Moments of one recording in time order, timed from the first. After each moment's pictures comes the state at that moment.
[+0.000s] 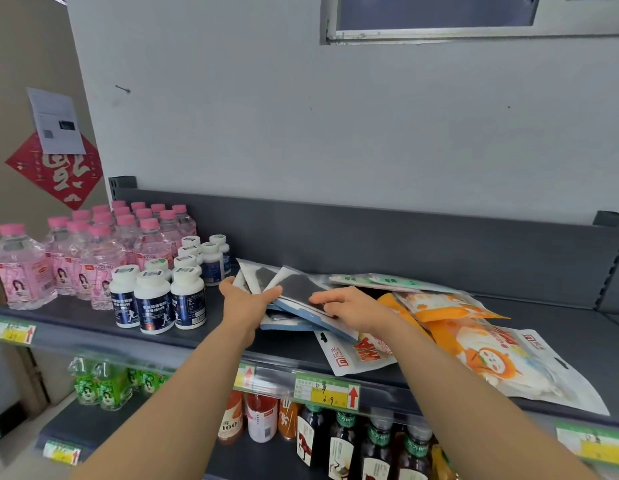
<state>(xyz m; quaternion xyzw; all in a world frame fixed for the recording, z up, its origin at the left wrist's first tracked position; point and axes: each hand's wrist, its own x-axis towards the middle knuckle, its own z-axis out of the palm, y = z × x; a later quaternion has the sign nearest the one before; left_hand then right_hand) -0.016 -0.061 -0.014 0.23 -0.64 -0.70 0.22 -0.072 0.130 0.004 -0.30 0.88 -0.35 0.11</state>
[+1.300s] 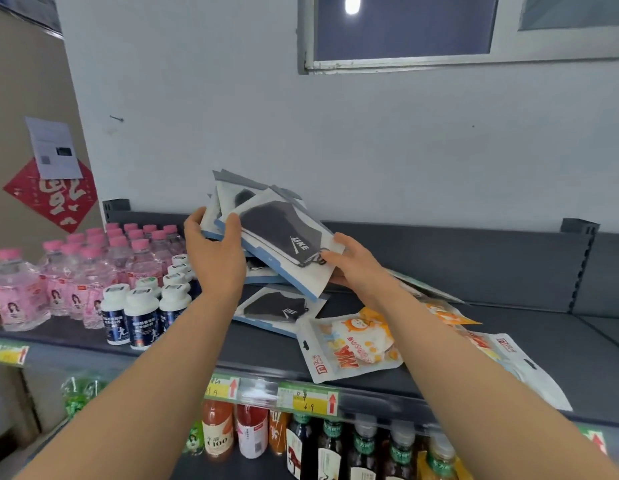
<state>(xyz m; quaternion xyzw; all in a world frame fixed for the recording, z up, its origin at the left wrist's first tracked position) 0.016 -0.028 0.088 0.11 -0.57 -0.62 0.53 -0.069 0.149 0.070 -0.19 0.72 -0.66 0.04</state>
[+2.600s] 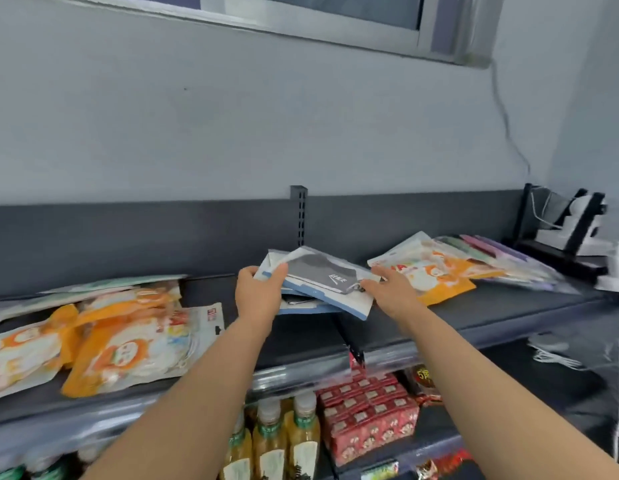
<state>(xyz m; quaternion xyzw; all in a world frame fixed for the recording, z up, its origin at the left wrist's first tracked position) -0.062 0.460 0.010 0.06 -0.70 -0.70 0.11 -0.035 0.666 0.014 0.13 0.83 -0.53 -0.13</state>
